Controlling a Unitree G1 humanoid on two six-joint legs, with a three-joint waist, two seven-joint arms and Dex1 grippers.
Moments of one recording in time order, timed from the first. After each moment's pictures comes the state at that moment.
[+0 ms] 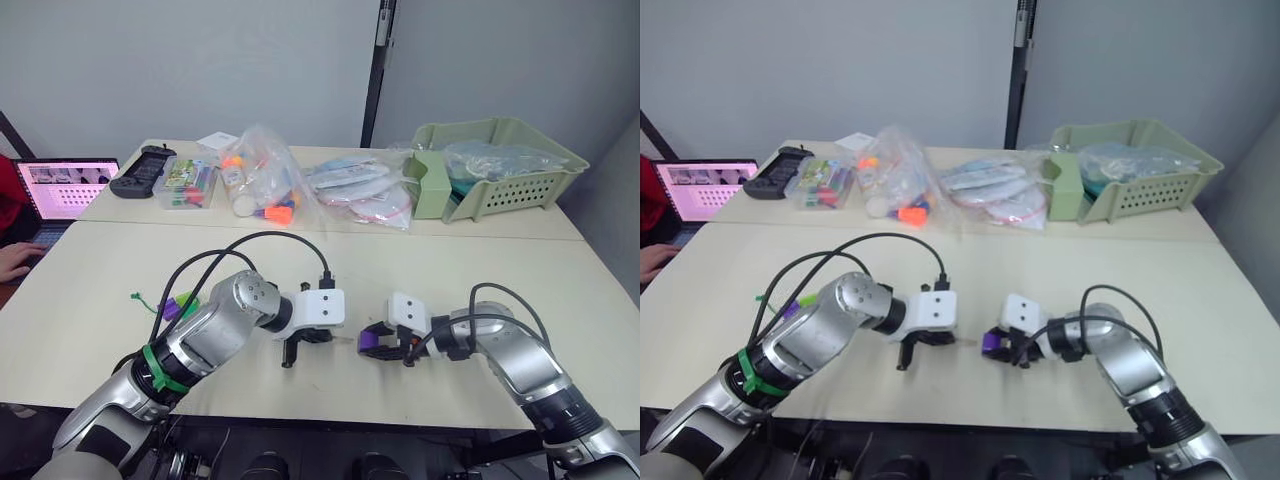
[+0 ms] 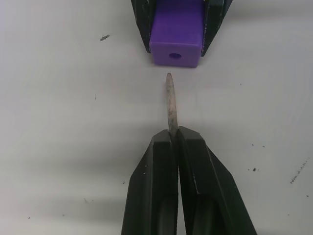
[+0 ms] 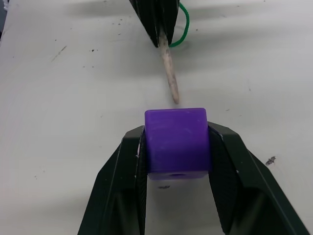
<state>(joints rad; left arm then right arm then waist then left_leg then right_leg) -0.72 0.62 -0.59 -0.30 0.05 0.78 -1.13 -0.40 -0.68 0.30 -0.12 0.14 0.40 1.15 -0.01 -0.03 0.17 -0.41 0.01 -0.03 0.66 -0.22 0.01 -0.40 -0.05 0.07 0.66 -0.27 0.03</state>
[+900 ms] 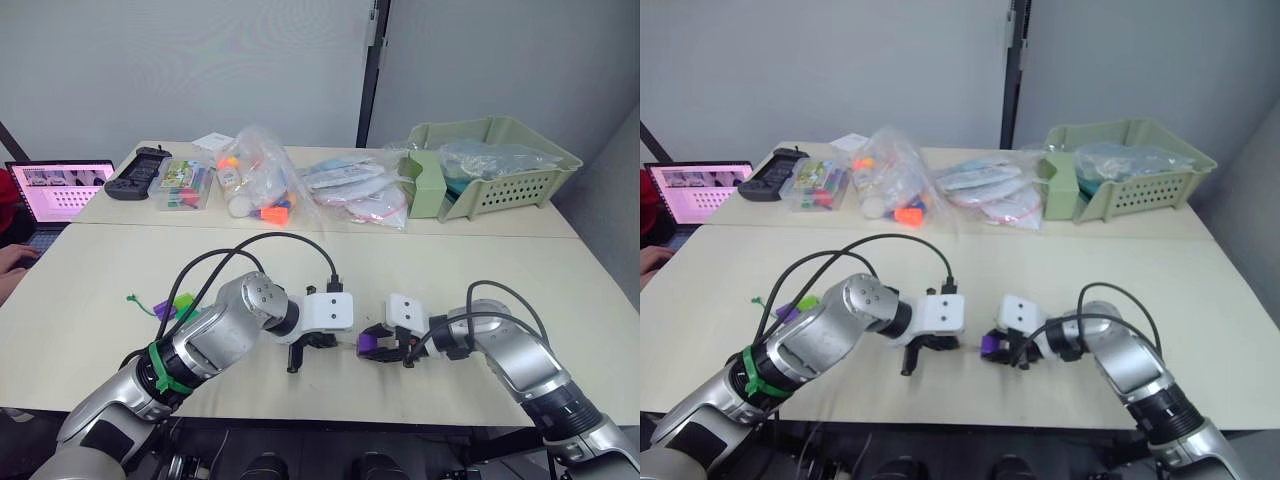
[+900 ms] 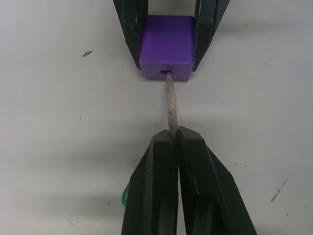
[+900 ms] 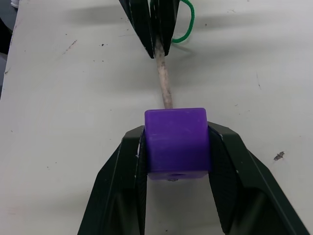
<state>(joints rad) -0.75 0.61 -0.64 -0.34 0.04 0.88 -1.12 -0.43 -0.68 0.33 -0.13 0.14 0.44 1.15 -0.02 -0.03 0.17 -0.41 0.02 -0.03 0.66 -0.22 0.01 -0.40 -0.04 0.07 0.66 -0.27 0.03</state>
